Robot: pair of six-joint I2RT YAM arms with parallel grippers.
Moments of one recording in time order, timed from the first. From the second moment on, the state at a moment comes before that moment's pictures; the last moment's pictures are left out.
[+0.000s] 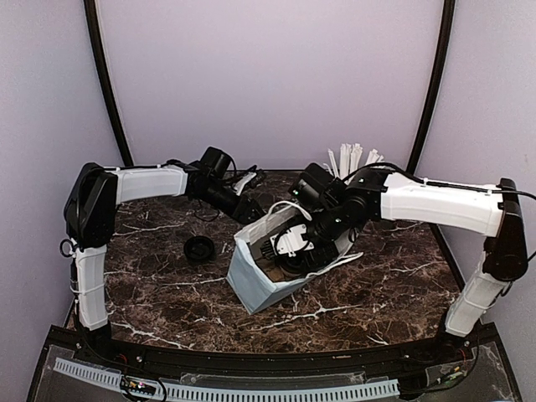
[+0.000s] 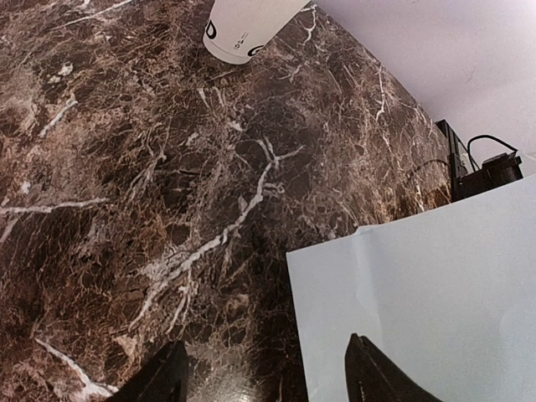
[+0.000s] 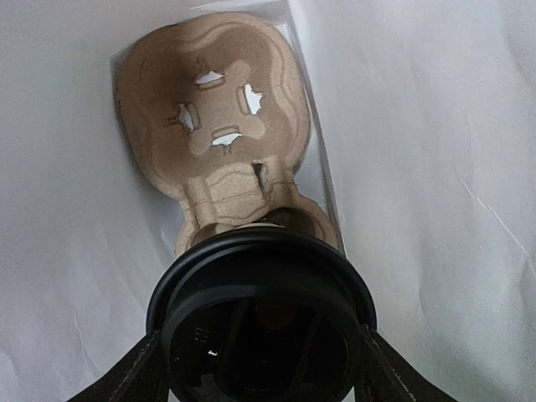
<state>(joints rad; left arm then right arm) -0.55 2.07 1.60 -0.45 0.73 0.07 1.00 1.66 1.41 -0.85 0.01 -0.99</state>
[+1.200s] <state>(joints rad) -0.55 1.91 1.40 -0.47 0.72 0.09 0.93 1.73 1.42 -0.86 -0.24 -0.91</state>
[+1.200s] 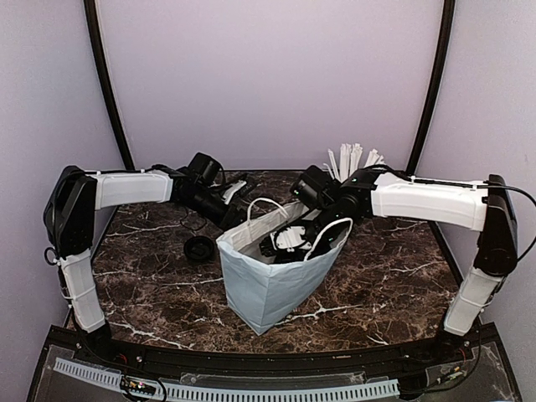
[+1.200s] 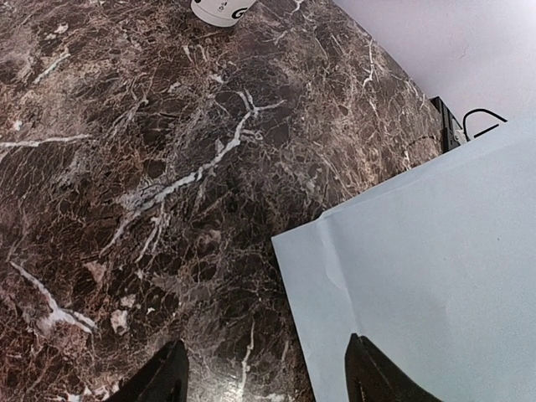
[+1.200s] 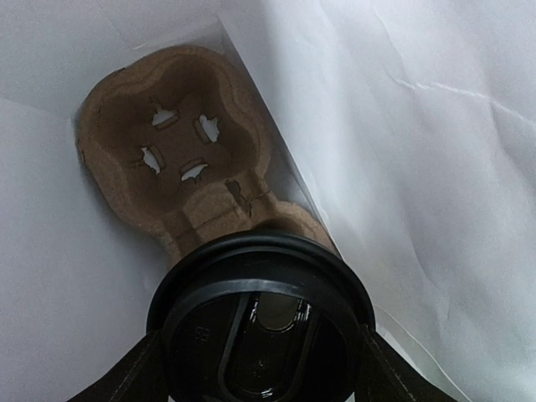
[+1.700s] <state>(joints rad) -0.55 1.90 1.38 -0.45 0.73 0.10 0.95 1.83 1.53 -0.93 -0.21 -0.89</state>
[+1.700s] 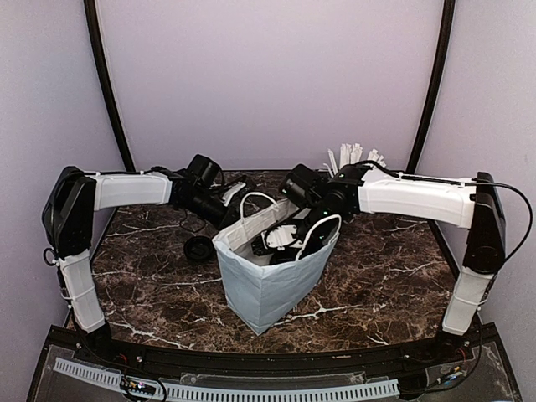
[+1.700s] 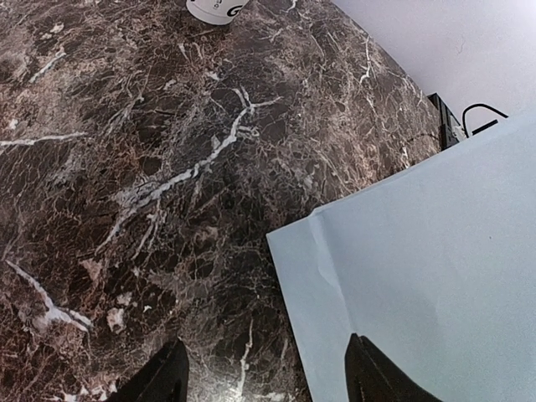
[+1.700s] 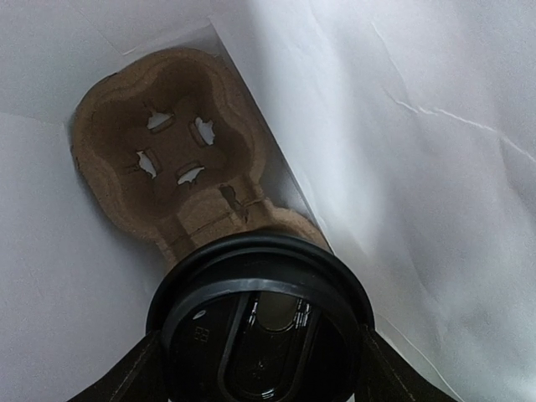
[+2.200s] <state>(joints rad) -0.55 1.90 1.36 -0.44 0.74 0.10 0.99 1.84 1.55 -0.91 -0.11 -0.78</state>
